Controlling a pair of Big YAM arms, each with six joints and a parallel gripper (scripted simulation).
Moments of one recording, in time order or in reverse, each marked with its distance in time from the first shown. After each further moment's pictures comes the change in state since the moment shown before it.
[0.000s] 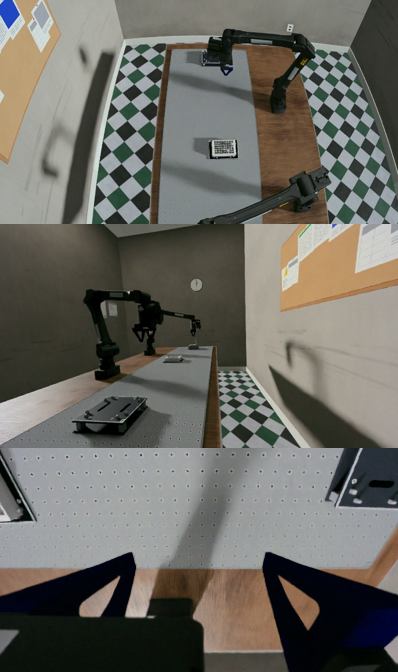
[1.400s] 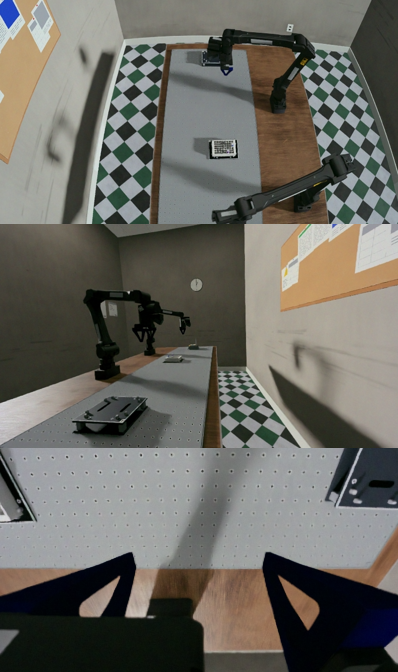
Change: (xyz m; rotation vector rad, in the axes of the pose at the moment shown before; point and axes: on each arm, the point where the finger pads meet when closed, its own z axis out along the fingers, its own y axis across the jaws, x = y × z) left arm 0.123 -0.067 -0.038 -0.001 -0.006 -0.005; right arm 0.000 0.000 0.000 0.000 0.000 0.000
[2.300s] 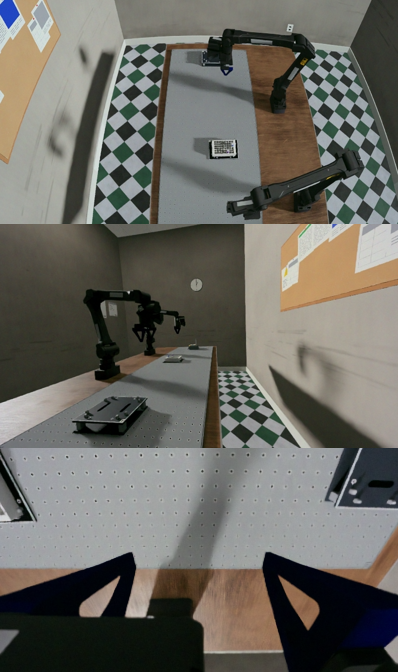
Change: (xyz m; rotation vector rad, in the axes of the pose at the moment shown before) left arm 0.062 -0.033 -0.012 0.004 0.015 0.024; right arm 0.000 0.000 0.000 0.000 -0.001 0.000
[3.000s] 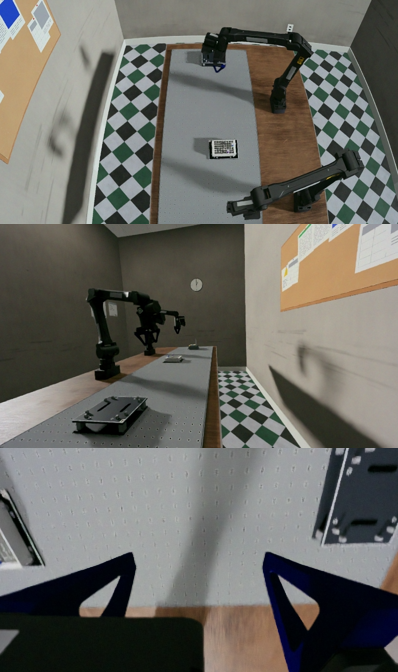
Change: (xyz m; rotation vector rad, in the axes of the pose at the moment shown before) left arm 0.000 0.000 0.000 0.000 0.000 0.000; right arm -0.044 -0.031 0.014 -0.031 -0.130 0.058
